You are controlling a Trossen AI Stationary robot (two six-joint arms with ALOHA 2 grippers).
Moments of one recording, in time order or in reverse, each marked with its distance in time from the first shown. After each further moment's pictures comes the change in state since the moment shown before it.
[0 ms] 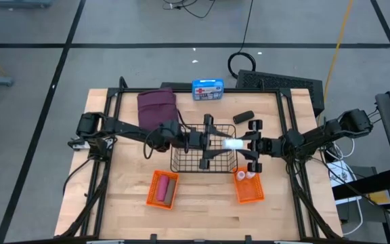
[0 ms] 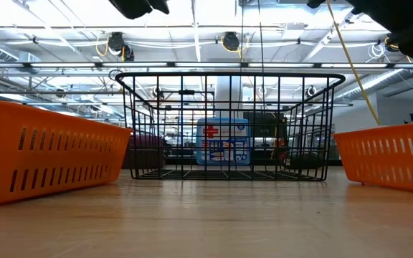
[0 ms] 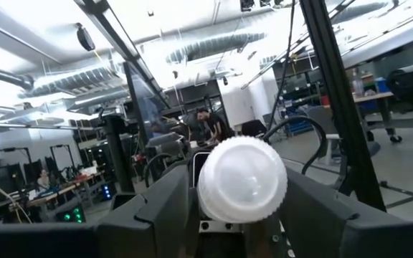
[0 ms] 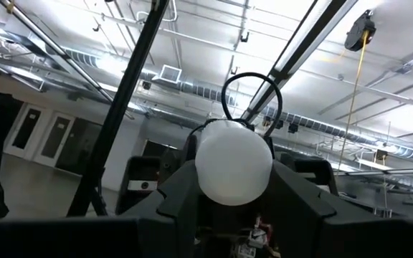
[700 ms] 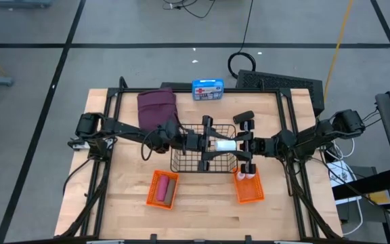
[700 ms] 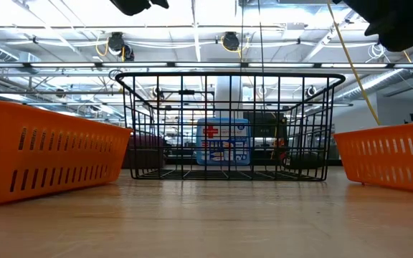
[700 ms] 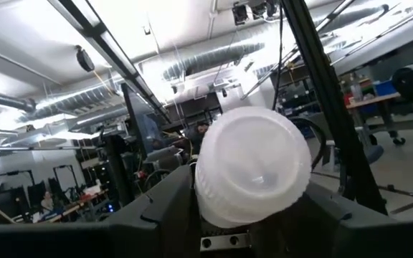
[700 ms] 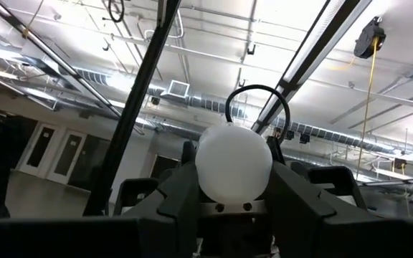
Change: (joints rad) left arm -0.011 -0.002 0.002 0.030 0.008 0.051; right arm -0.009 0.137 0.138 0.049 -0.058 0.050
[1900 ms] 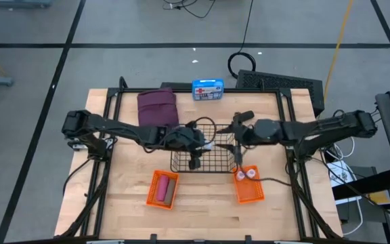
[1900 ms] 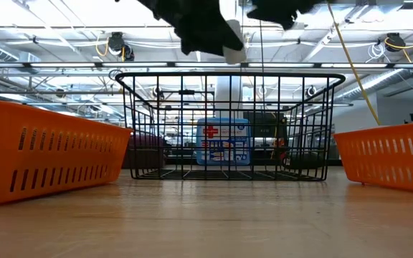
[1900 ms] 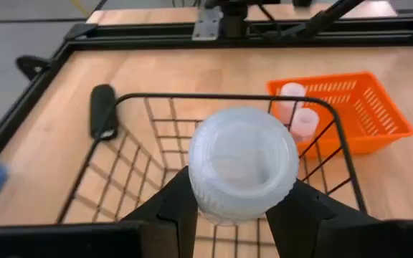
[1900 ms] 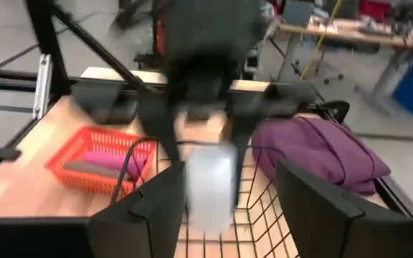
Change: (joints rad) left arm -0.002 -0.164 -0.002 -1.122 -0.325 -0.342; right arm -0.080 -0.218 0.367 -1.507 0.191 0.258
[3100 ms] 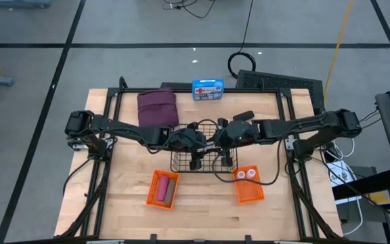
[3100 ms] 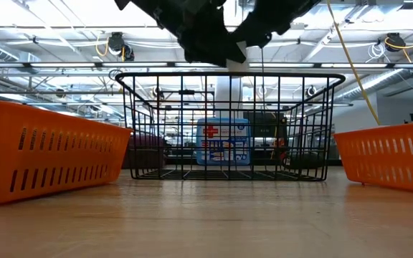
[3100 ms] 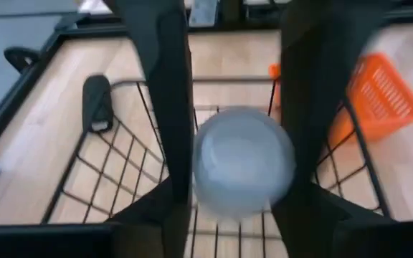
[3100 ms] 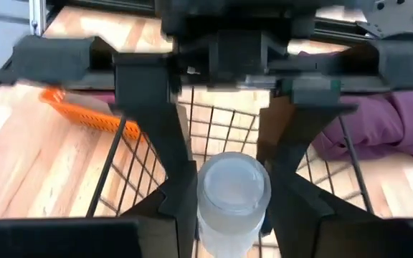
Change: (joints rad) left arm -0.003 0.037 -0.001 0.012 0.011 0.024; right arm -0.059 0.271 0.224 -0.299 -0.100 -0.071
